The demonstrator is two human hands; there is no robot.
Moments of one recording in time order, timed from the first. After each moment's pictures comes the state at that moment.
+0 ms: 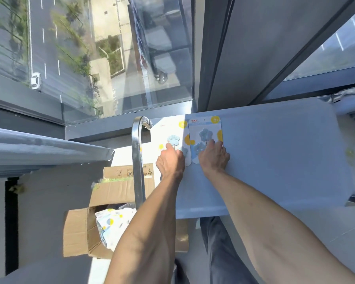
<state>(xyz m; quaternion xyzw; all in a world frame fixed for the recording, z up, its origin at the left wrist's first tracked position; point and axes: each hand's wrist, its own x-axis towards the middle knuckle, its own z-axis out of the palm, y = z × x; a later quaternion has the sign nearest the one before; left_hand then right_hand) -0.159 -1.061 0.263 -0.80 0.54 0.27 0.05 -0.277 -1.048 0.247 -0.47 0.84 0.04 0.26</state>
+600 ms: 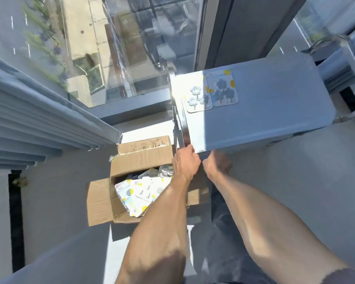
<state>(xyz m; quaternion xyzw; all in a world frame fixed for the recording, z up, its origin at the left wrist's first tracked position) 0.015 -0.818 0.332 -0.65 0.67 0.35 -0.01 -0.084 -0.793 0.318 -0.37 0.87 0.09 0.29</state>
